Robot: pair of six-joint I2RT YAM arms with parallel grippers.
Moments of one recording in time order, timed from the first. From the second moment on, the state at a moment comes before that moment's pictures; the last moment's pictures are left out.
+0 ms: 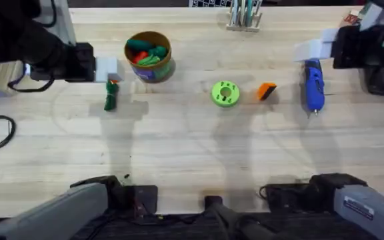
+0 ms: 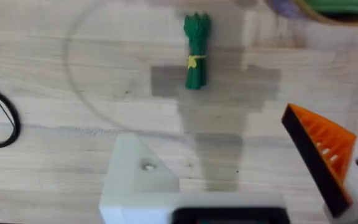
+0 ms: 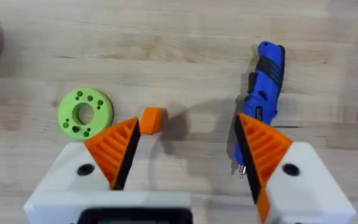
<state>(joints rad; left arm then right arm) 0.16 1.29 1.20 -1.16 0.01 0.09 0.00 1.09 1.12 -0.93 -0.02 -0.01</state>
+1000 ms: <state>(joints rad) 0.19 1.76 1.12 -0.88 0.02 0.19 0.00 1.09 1.12 -0.93 -0.02 -0.01</state>
